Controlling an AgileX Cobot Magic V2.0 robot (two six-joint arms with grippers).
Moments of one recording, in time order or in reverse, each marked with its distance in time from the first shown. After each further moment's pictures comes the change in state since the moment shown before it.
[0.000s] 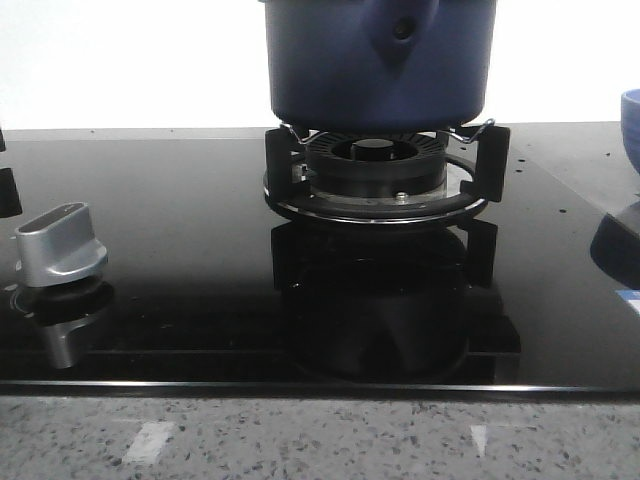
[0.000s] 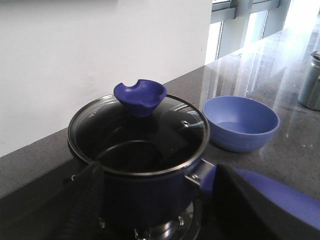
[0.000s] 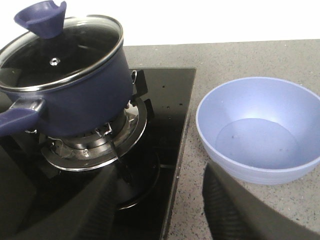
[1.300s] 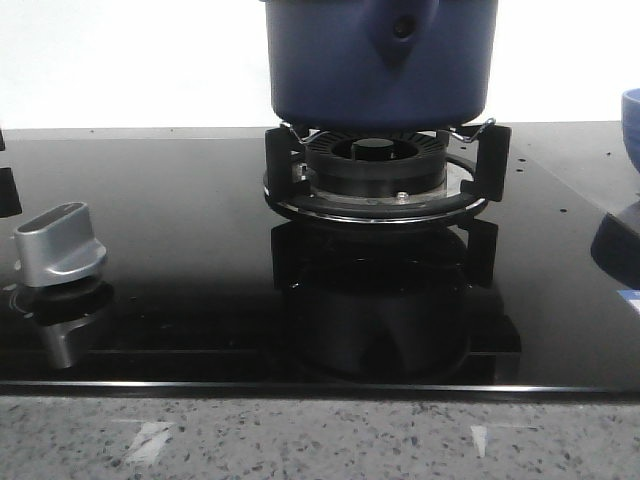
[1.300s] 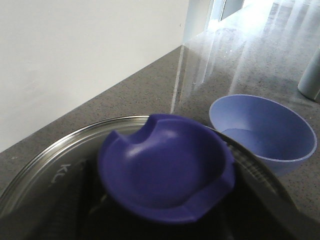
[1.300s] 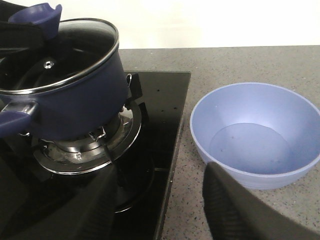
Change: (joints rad) left arm -0.084 0.641 -0.518 -0.039 0.105 0.064; right arm 0.000 0.004 0.000 -0.022 -0.015 0.000
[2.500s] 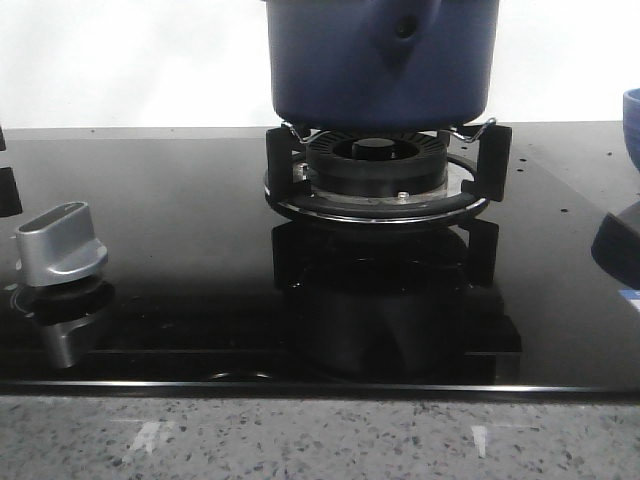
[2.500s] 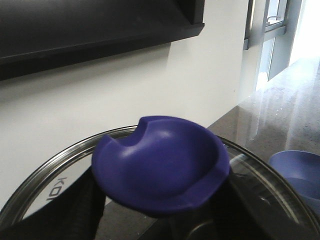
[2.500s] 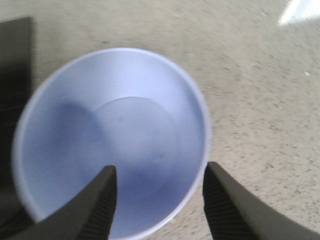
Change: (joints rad) left arm 0.384 -0.256 0.002 0.003 0.211 -0.012; right arm -0.311 0.697 -0.388 -0.151 0.199 0.105
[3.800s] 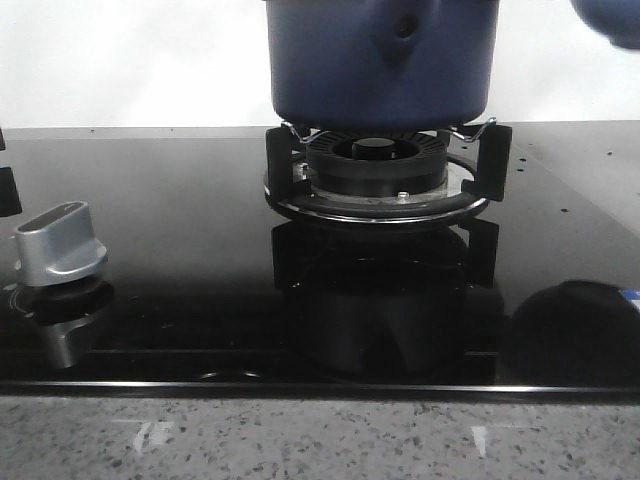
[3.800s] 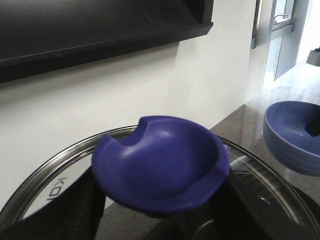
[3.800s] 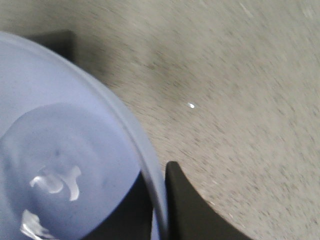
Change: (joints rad) left arm 0.032 -0.004 0.000 0.008 0.005 0.000; right arm 0.096 0.350 -0.520 0.044 0.310 0.007
